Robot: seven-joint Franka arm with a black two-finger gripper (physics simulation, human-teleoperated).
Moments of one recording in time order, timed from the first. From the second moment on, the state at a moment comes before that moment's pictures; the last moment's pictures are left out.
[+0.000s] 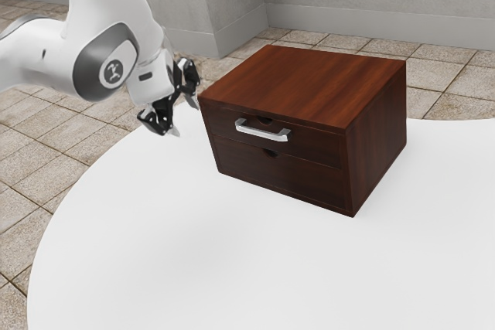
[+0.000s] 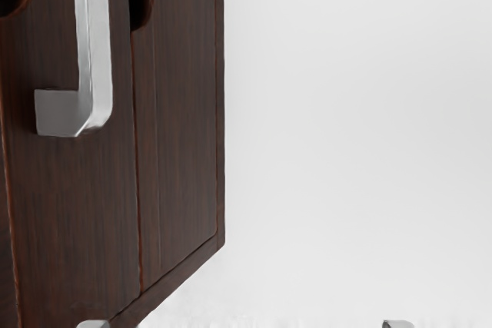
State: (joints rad) arm -0.05 0.02 0.20 -1.66 0.14 2.06 1.62
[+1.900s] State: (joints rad) arm -0.08 0.24 0.09 -1.54 0.26 2.11 1.54
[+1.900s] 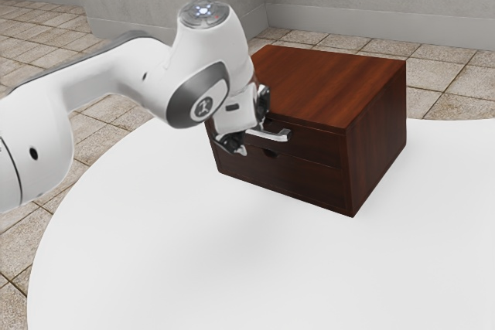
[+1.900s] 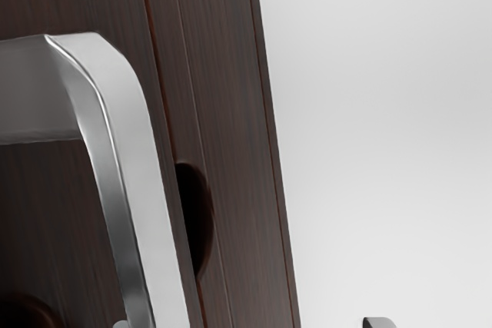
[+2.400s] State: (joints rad) arm -0.10 0.13 0.09 -1.65 0.28 2.14 1.49
